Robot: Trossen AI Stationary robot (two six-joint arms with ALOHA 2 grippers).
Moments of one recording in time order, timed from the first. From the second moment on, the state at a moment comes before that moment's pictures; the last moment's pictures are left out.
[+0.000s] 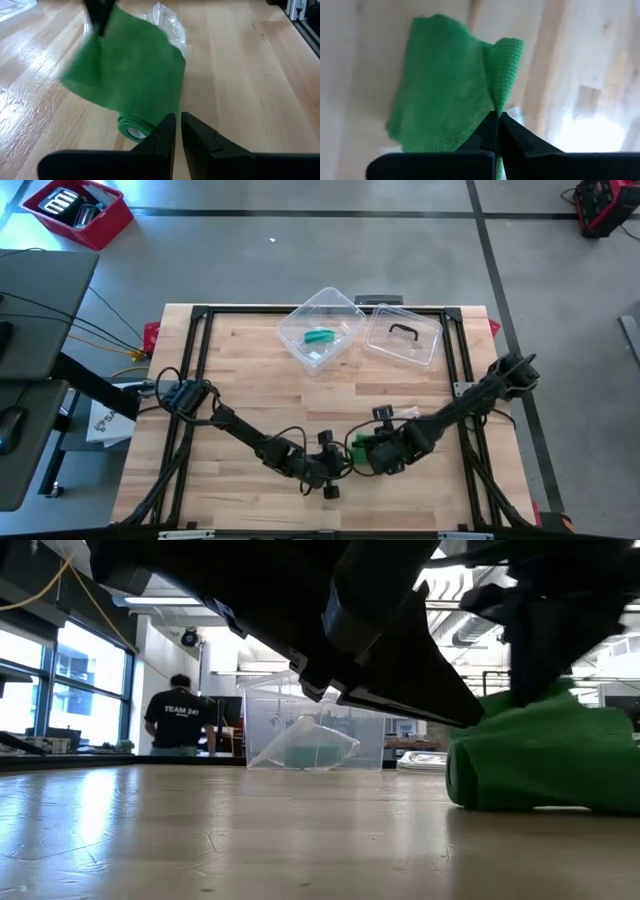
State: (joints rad) left arm -0.48 2.16 1.30 0.29 -0.54 -0.28; right arm 0.53 1.70 1.18 -0.89 0.36 0.24
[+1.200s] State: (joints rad) left arm -0.50 2.16 1.30 0.29 -0.55 -0.32; right arm 0.29 1.63 1.04 -0.88 0.33 0.10
